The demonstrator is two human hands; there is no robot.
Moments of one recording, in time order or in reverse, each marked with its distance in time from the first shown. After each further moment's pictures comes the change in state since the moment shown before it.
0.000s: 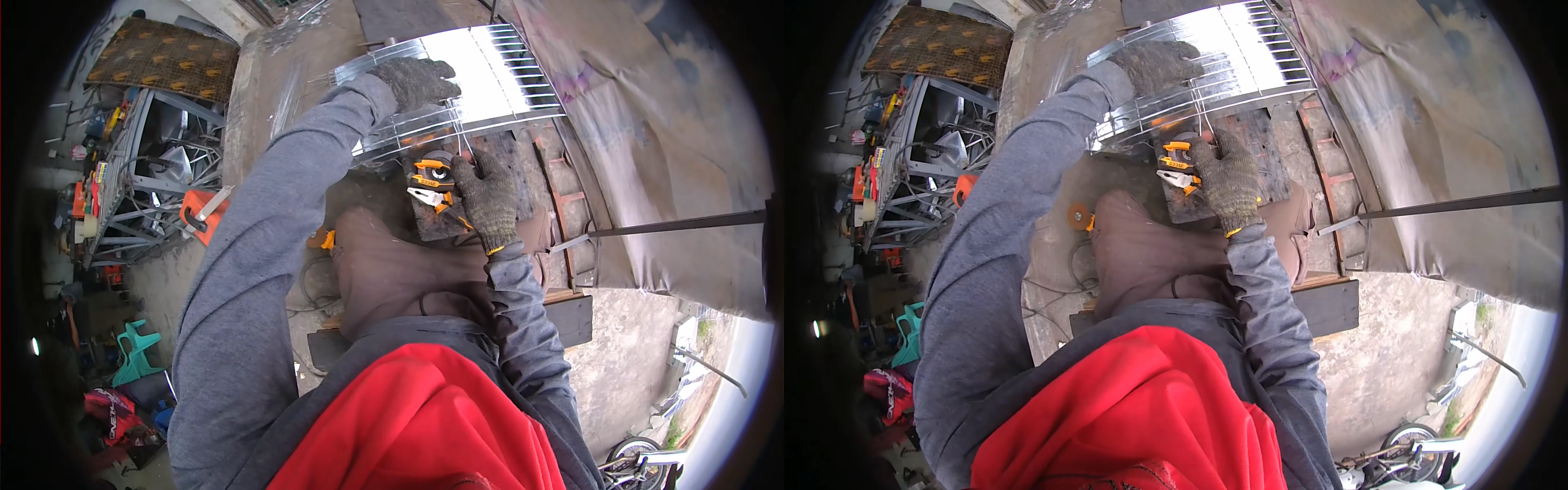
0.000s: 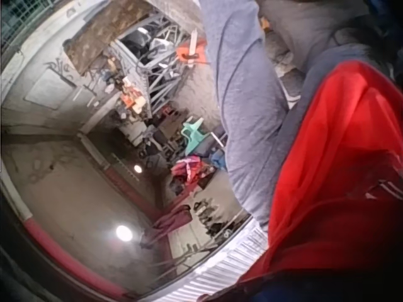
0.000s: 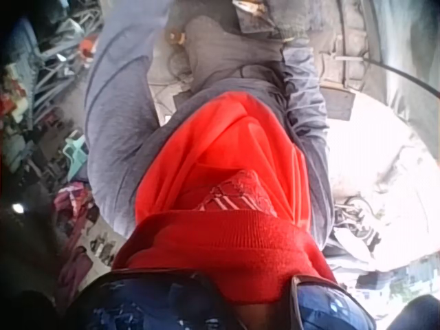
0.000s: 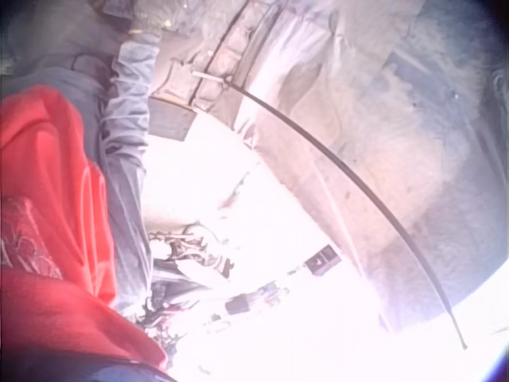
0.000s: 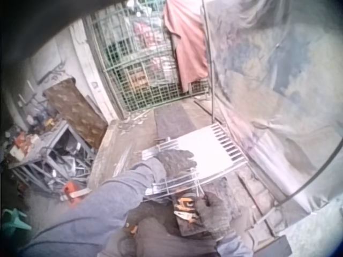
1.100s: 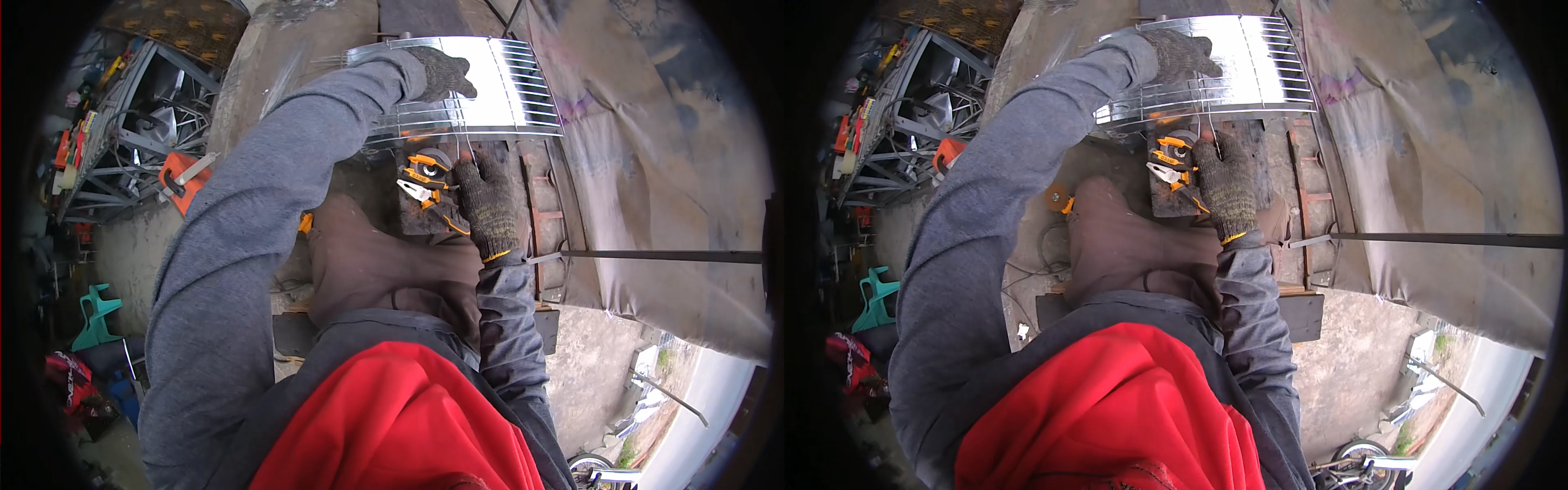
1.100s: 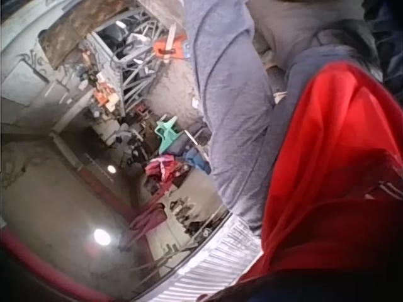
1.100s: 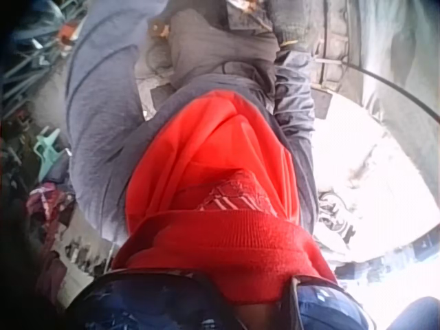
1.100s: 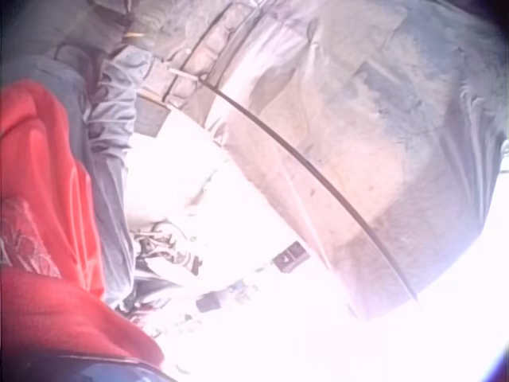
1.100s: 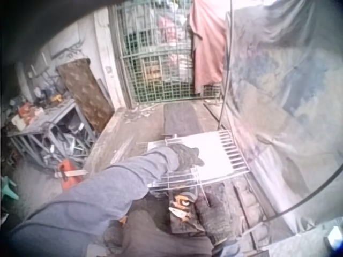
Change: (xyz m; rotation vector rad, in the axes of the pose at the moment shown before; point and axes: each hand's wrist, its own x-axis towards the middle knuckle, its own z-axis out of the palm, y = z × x) left_hand 0.009 0.013 -0.033 -0.096 -0.187 -0.187; right_hand -0.004 -0.030 -0.012 0.036 -0.148 0.098
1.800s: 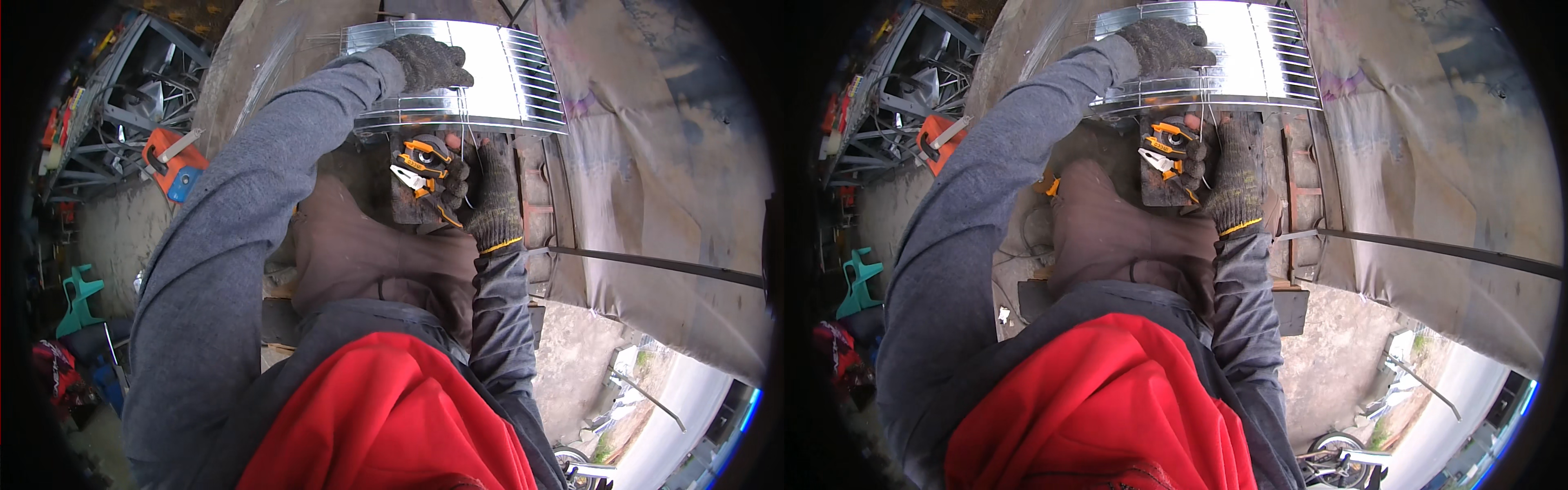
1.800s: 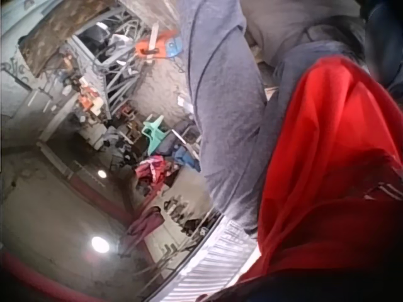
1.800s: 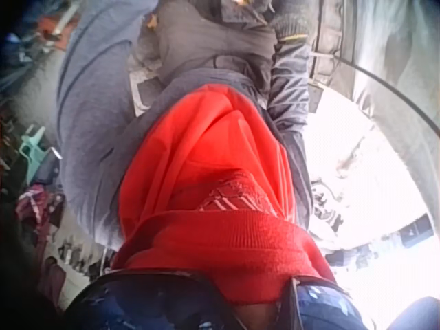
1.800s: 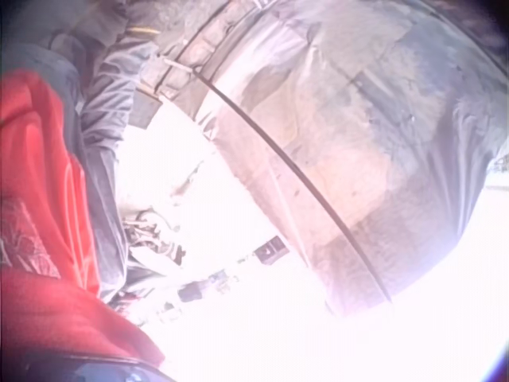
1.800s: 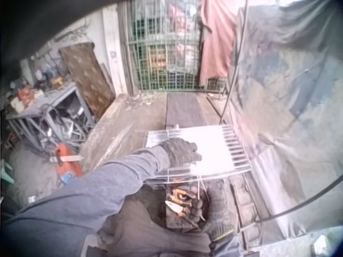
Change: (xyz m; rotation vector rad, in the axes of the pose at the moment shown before) left_hand -0.018 -0.001 0.033 0.106 0.240 -0.004; right_hand 0.024 0.037 -0.024 1.116 -0.631 0.367
